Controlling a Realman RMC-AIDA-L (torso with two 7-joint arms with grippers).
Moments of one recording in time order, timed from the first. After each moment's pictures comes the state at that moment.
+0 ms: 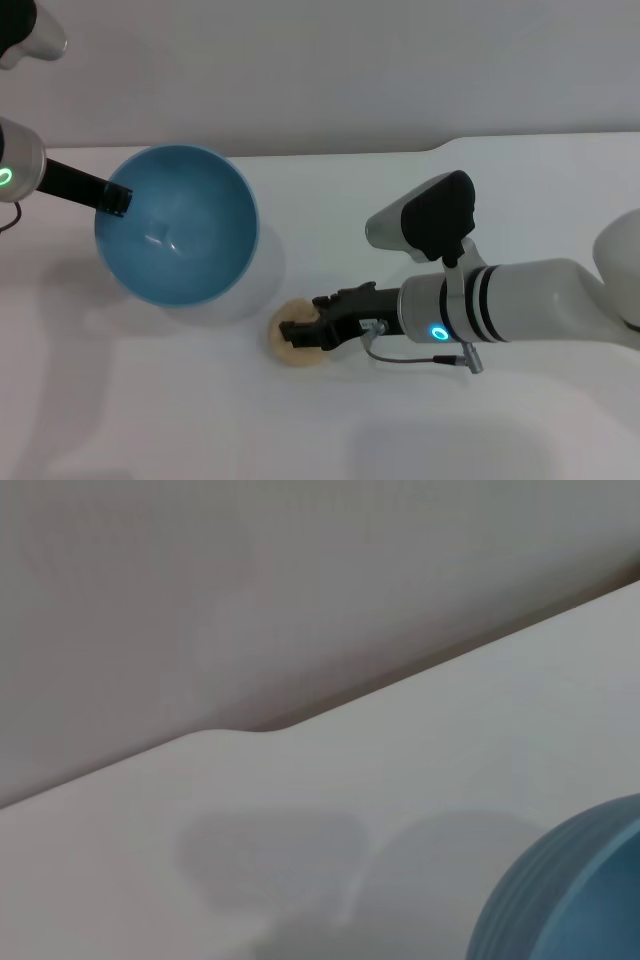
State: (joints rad) left arm -0.60 -2.06 -1.97 -1.25 2.70 -1.26 0.52; right arm 0.78 2.09 -2.19 -0.46 -1.04 -0.51 1.83
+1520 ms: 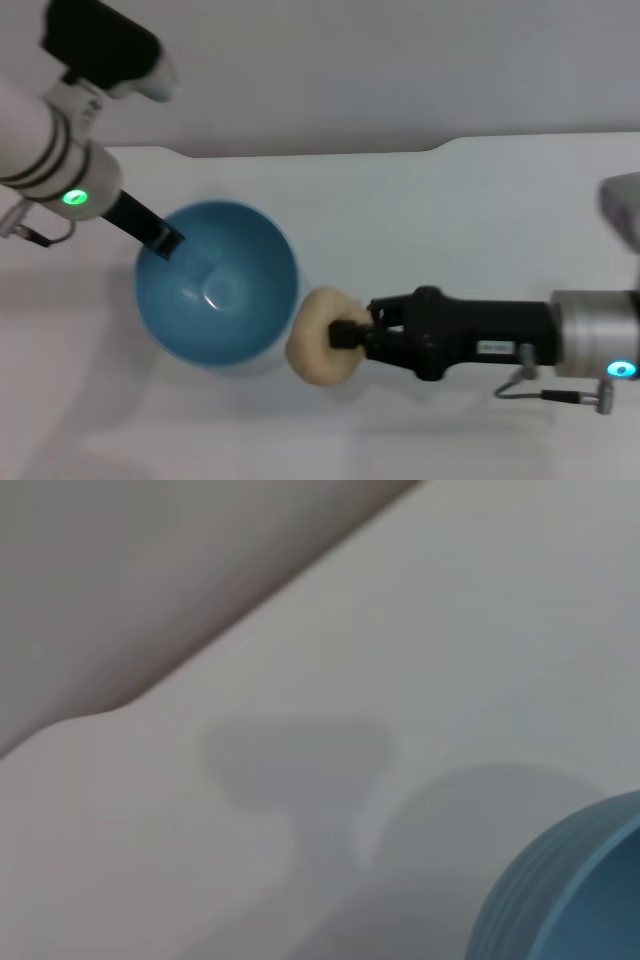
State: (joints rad) left arm -0.68 -2.06 -1.74 -1.24 2.76 -1.37 0.50; right arm 0.46 2.04 -1.47 -0.58 -1.29 -1.44 1.56
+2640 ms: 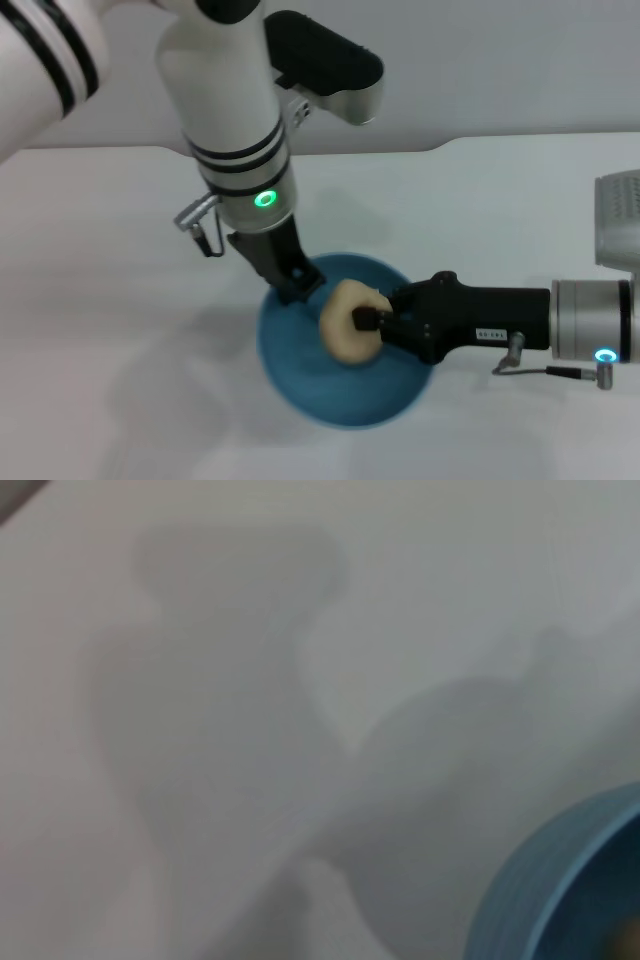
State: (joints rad) left arm -1.12 -2.07 -1.44 -0.90 2.56 -1.49 0.13; right arm 0.45 2.06 -1.37 -0.64 -1.49 -1.27 1.47
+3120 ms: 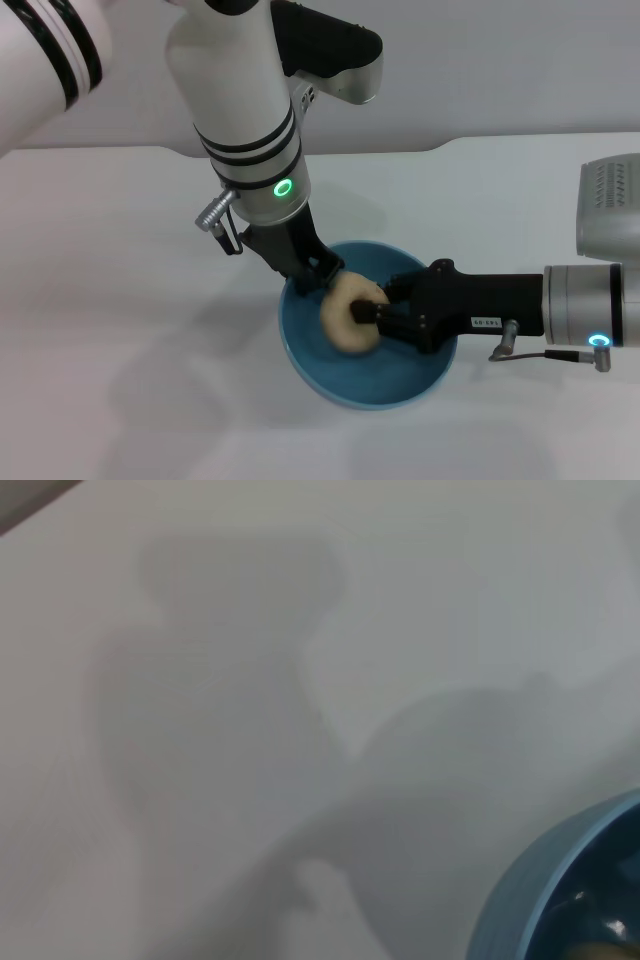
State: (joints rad) left arm -1.13 -2.07 -1.44 -0.88 2.53 -1.45 0.00; right arm 0.46 2.06 -1.38 -0.70 -1.55 -1.23 1.49
